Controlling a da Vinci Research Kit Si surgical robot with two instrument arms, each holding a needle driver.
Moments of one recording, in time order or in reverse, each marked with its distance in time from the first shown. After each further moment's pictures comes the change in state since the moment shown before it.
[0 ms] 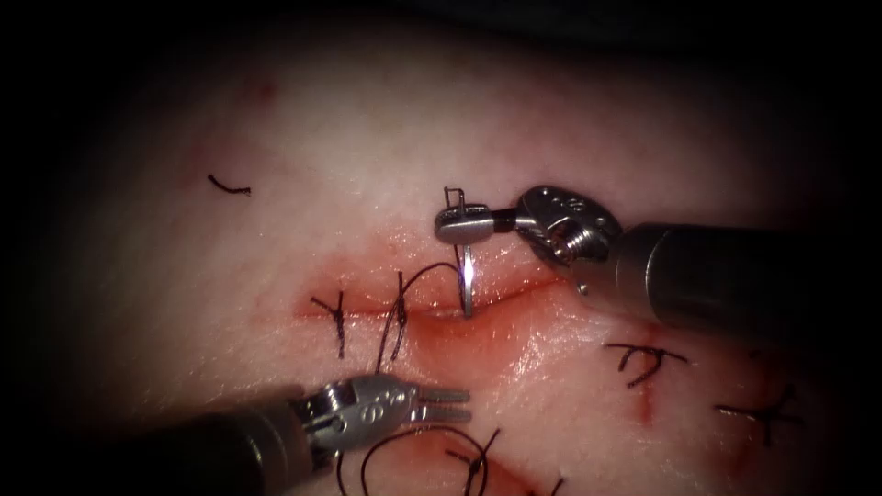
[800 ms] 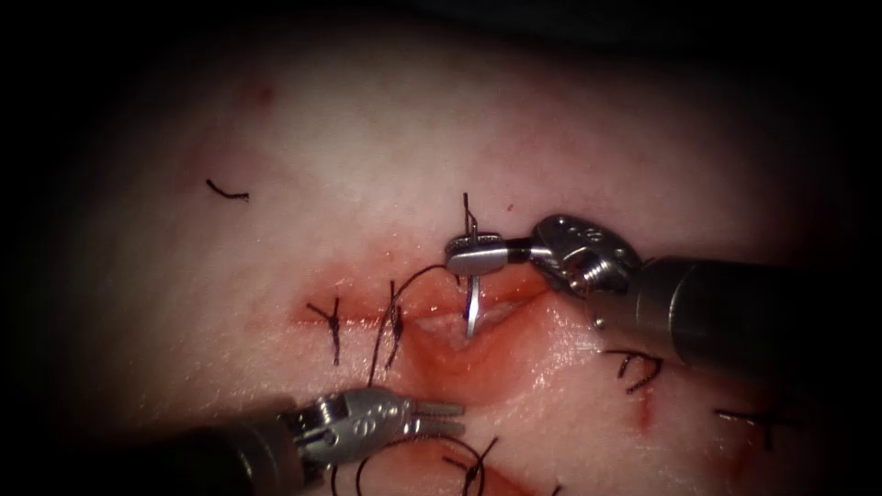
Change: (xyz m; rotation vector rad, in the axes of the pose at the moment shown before) right arm -0.003 -0.005 -0.001 0.045 0.001 0.021; left arm -0.001 0.000 -0.001 -0.010 -0.002 0.001
